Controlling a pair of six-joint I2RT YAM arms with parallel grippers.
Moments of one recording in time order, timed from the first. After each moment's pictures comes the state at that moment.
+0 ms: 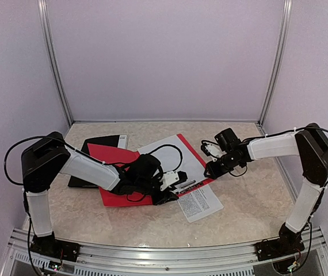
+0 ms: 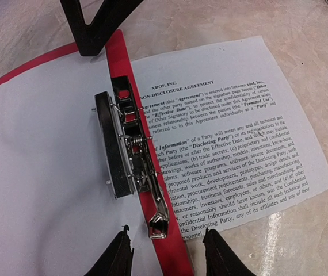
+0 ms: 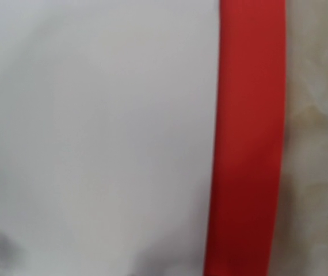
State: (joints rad) left arm -0.96 1.98 1.03 0.23 0.24 0.36; right arm 0.53 1.78 1.03 -0.27 -0.14 0.03
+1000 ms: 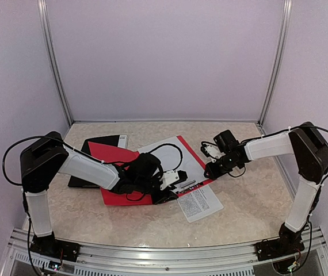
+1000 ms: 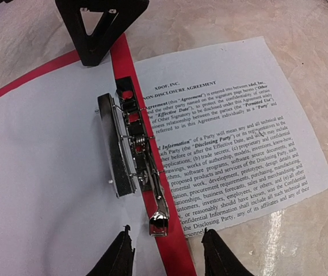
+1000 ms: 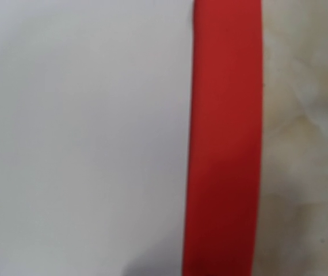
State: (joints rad) left arm -0.96 1.96 1.03 0.21 0.23 0.37; right arm 0.52 1.84 1.04 -0.23 -0.12 0.03
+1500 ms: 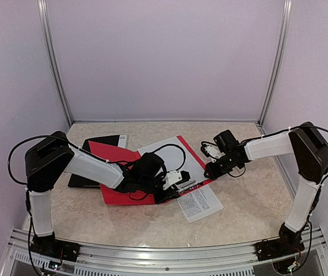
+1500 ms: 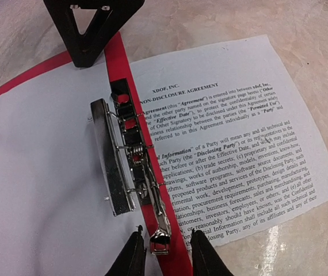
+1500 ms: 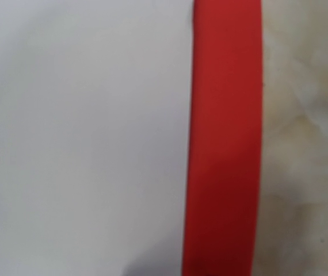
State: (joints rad) left arm -0.96 2.01 1.09 0.18 0.25 0.38; right arm 0.52 1.84 1.04 -0.23 -0.12 0.03
